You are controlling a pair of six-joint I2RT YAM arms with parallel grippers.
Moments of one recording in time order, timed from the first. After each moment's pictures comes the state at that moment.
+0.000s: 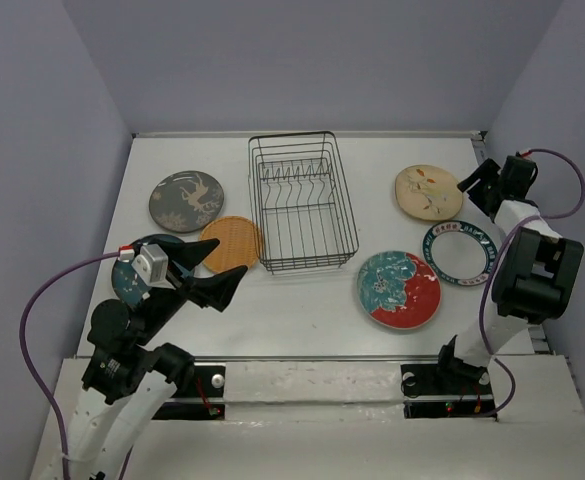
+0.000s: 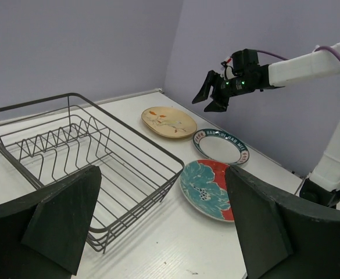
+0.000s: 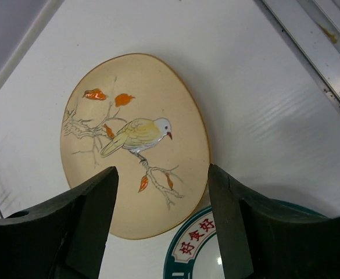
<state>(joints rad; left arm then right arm) -0.48 0.20 0.57 -0.10 0.29 -0.33 -0.35 1.70 1.13 -0.02 -0.14 0.51</state>
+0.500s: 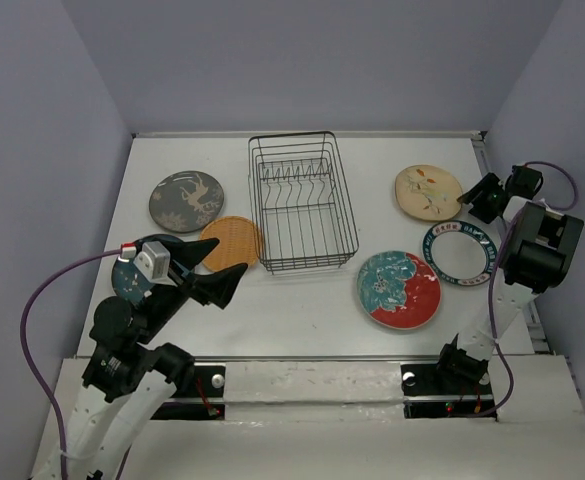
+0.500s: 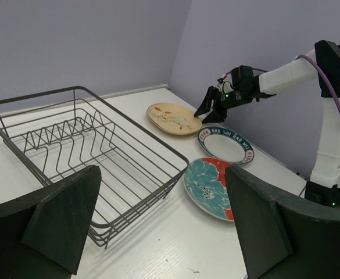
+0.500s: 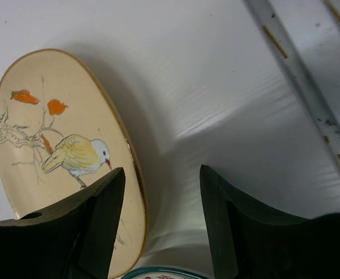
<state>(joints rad) -0.51 0.21 0.57 -0.12 0.24 -0.32 -0.47 2.03 1.31 -0.04 -0.36 0.42</state>
